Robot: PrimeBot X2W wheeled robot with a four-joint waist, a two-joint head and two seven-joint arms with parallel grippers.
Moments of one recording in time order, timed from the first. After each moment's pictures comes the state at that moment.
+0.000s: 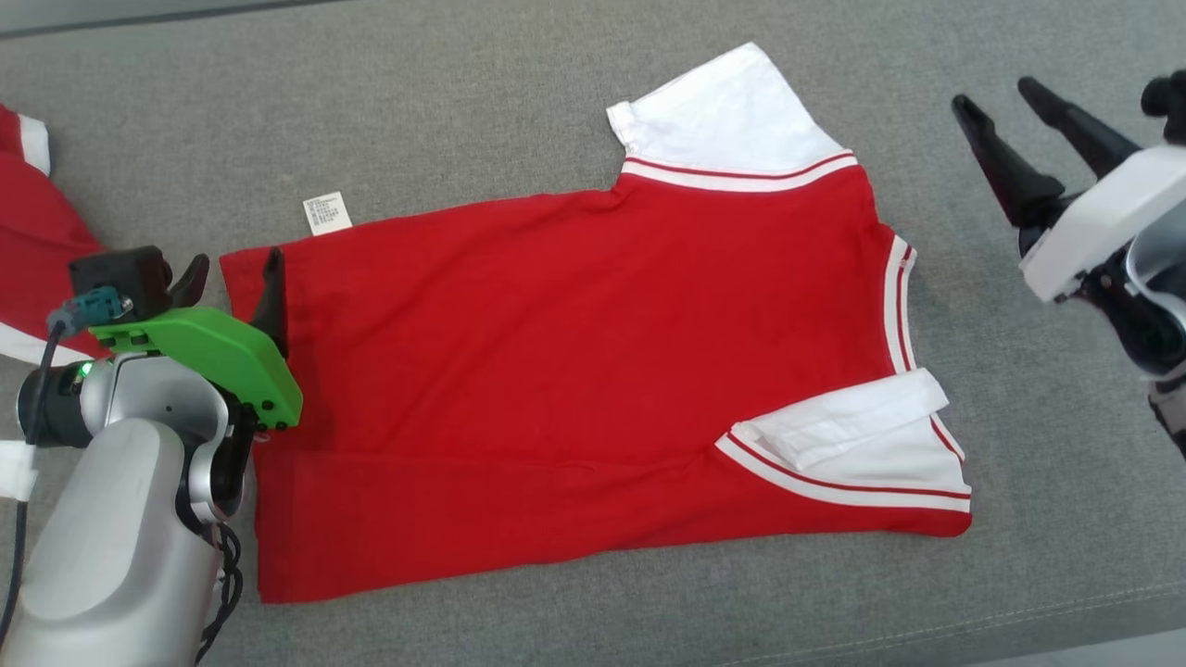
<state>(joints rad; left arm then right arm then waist) -0.46 0.24 -0.29 0.34 -0.55 0.12 0.12 -0.54 -0.50 0.39 0.24 0.67 0.06 0.11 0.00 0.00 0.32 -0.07</state>
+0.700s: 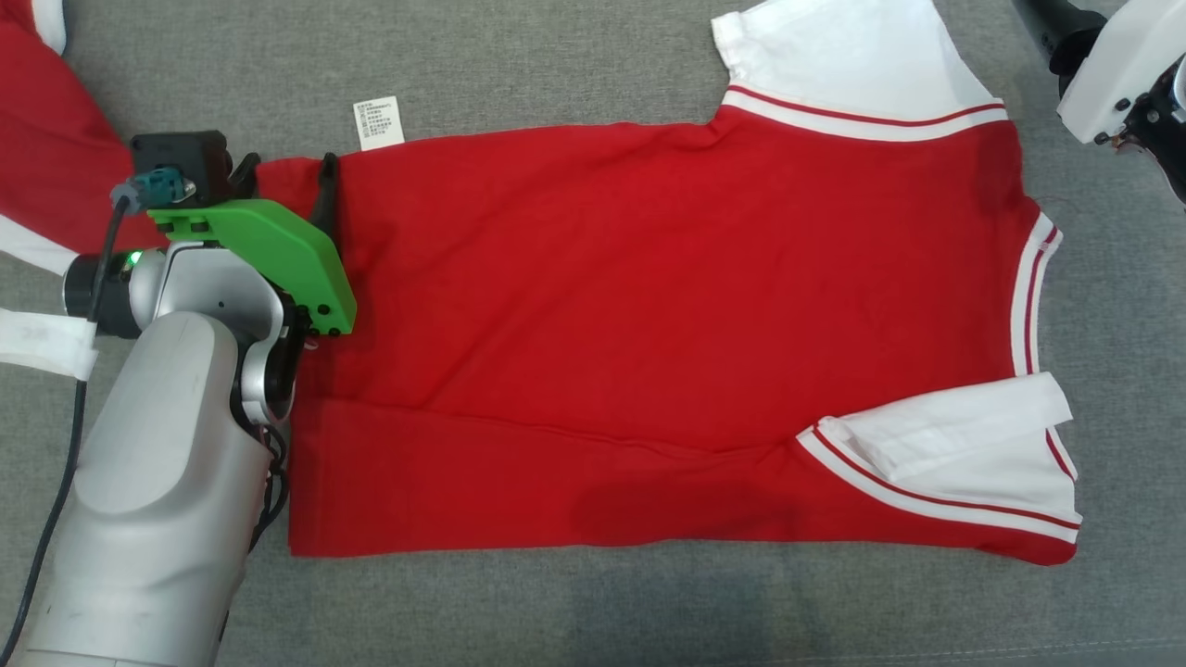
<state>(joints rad) -0.67 0.15 -0.33 0.45 -0.46 0.12 0.18 -0.90 -0.48 0.44 0.46 0.65 0.08 0.29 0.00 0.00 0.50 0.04</state>
